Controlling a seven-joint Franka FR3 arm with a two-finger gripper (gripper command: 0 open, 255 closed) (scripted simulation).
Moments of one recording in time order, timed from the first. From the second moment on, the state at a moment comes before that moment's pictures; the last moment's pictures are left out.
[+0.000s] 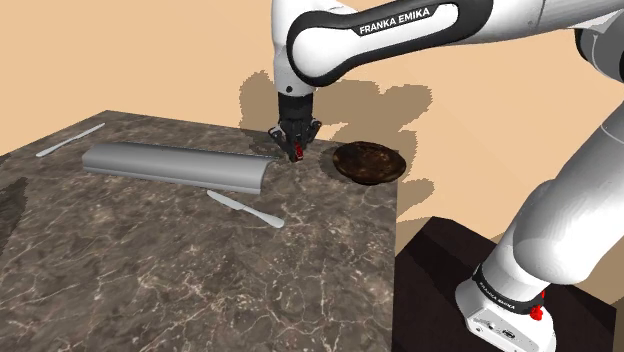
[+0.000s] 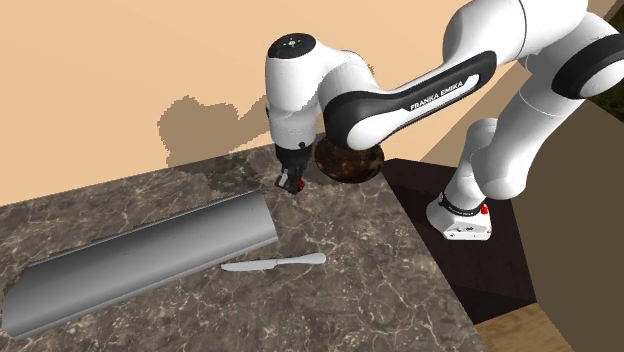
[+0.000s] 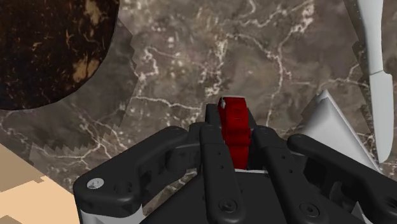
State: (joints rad) arm 0.05 -0.08 0.35 -1.93 0.05 1.90 0.58
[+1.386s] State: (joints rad) arm 0.01 -0.42 0.22 -2.13 0.12 1.77 0.37
